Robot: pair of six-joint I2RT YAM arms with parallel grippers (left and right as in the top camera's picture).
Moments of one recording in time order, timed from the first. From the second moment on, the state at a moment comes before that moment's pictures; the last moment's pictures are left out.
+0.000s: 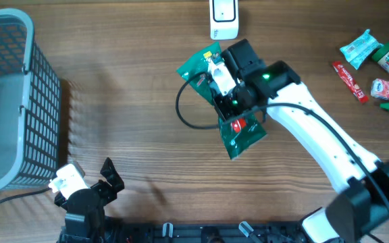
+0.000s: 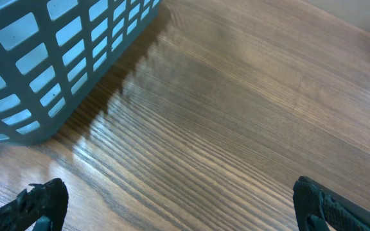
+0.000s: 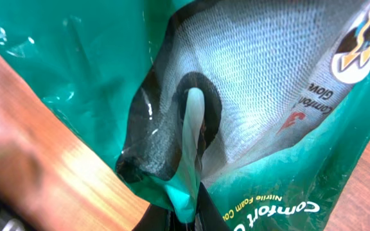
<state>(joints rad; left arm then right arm) -0.17 0.01 0.42 -1.04 -0.40 -0.55 0.53 1.68 1.46 -1.03 -0.20 -0.03</state>
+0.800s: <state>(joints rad) -0.17 0.01 0.42 -1.04 -0.40 -0.55 0.31 2.41 2.17 -0.80 -0.12 0.05</state>
